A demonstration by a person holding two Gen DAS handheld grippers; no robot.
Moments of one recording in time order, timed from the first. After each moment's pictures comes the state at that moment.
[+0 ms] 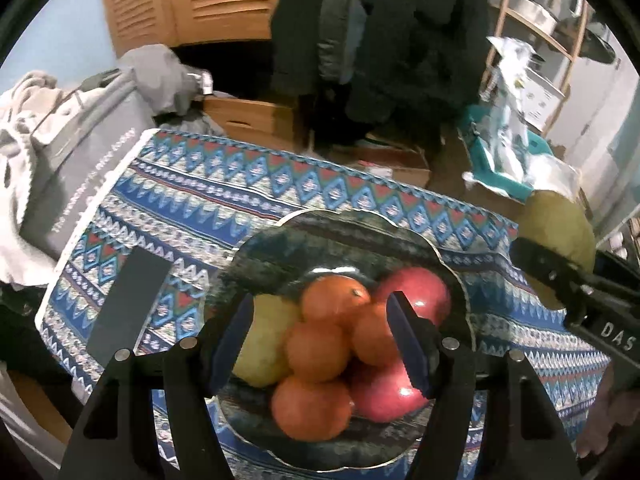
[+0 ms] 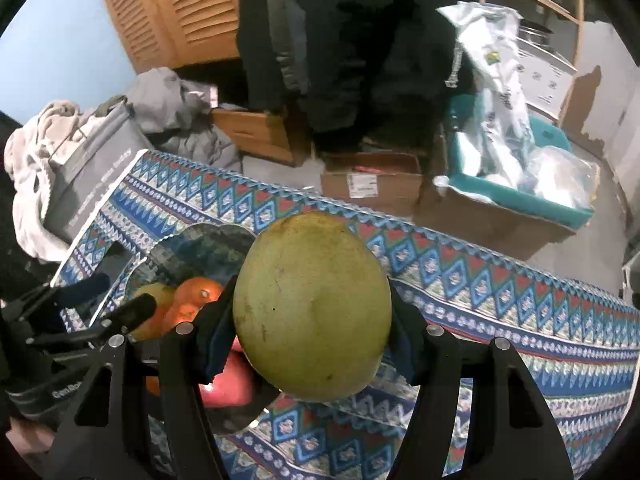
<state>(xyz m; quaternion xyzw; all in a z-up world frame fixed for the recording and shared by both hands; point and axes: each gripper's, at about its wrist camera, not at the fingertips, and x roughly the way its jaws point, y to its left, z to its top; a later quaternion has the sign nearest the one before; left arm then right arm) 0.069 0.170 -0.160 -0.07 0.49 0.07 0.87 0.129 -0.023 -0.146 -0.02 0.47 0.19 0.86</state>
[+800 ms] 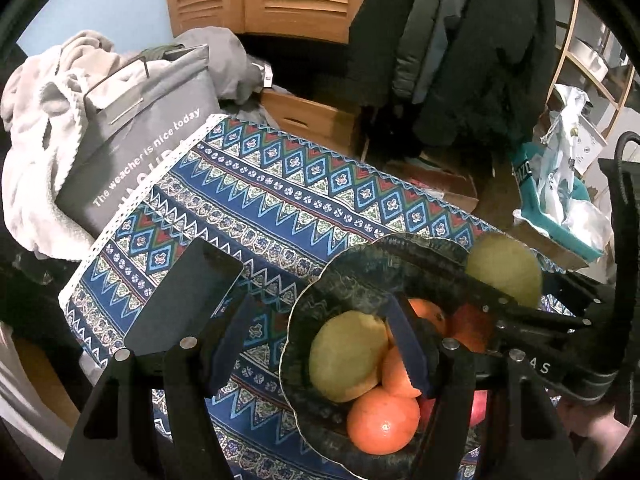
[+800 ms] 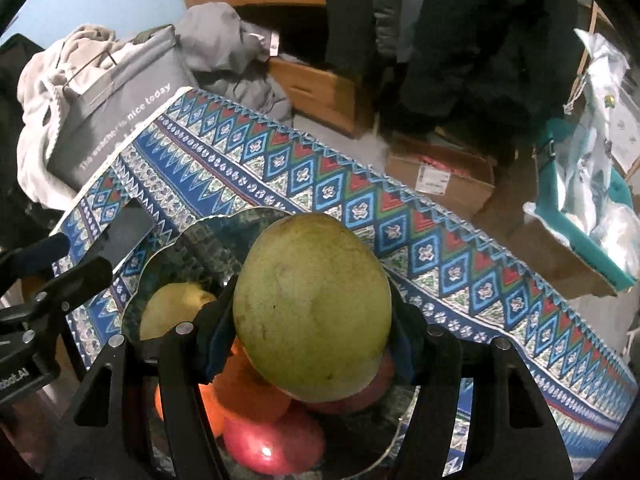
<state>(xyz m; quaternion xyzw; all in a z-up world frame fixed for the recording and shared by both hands) 0.062 0.235 -0.159 -0.11 0.48 0.14 0.86 0.156 0.084 -0.190 -0.10 0.51 0.27 0.81</state>
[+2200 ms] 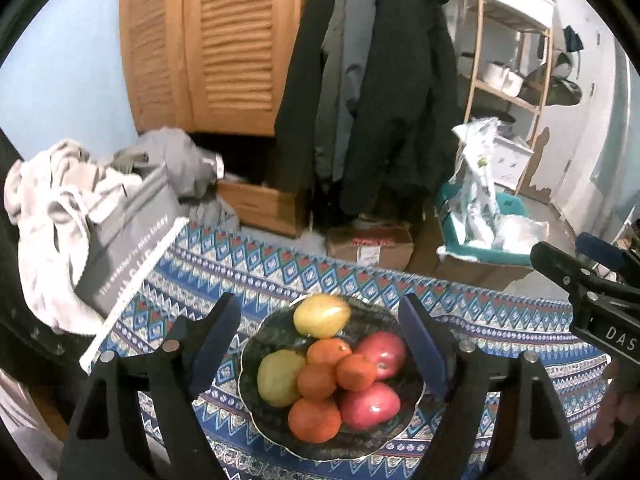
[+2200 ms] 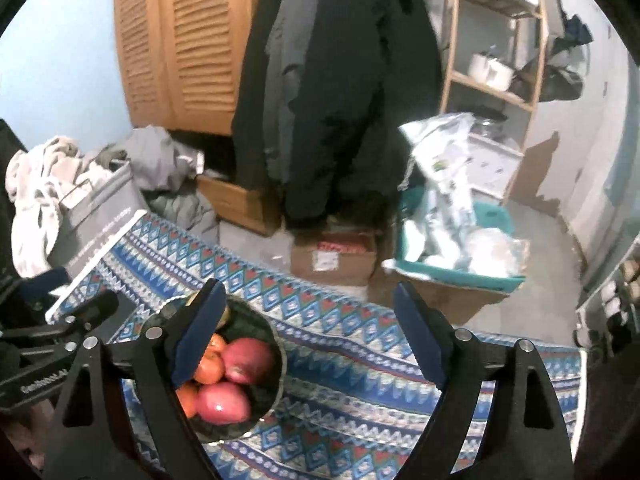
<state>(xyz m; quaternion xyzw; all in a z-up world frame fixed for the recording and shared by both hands) 0.021 0.154 -0.037 -0.04 0.36 0.07 0.93 0.081 -0.029 -0.027 -0.06 0.35 0.13 0.92</state>
